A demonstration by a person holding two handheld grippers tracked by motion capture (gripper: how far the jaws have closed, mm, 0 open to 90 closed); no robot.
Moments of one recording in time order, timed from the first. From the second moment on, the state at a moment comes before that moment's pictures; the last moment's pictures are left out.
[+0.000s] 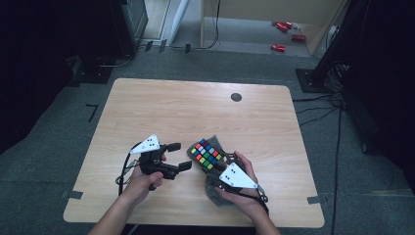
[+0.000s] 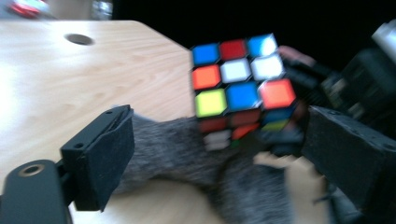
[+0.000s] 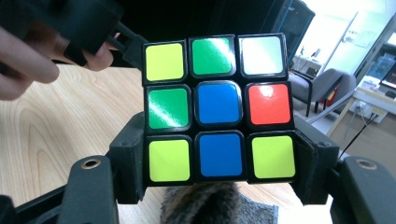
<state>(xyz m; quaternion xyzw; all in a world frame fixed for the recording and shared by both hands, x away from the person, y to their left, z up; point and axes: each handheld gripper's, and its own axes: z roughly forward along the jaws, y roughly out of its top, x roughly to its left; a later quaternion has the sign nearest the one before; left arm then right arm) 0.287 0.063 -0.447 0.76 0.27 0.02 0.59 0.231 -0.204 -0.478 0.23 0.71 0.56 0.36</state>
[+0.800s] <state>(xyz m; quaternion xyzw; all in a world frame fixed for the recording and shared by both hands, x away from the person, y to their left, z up) 0.257 0.036 -0.471 0.79 0.11 0.28 0.54 0.231 -0.205 -0.461 0.31 0.69 0.61 0.22</state>
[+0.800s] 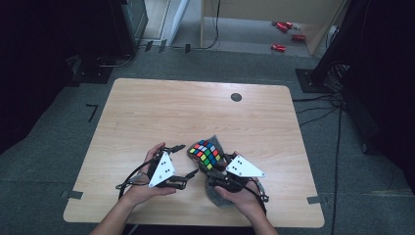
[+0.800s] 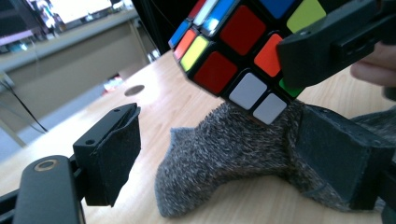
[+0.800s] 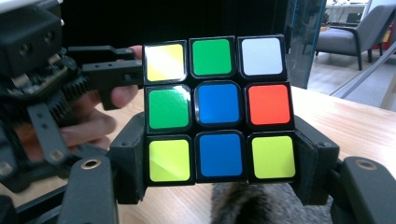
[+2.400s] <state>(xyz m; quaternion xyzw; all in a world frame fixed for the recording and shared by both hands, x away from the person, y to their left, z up) 0.255 0.034 -0.483 0.77 0.04 0.32 0.55 0.237 -0.202 -0.464 0.34 0.68 0.64 0.10</state>
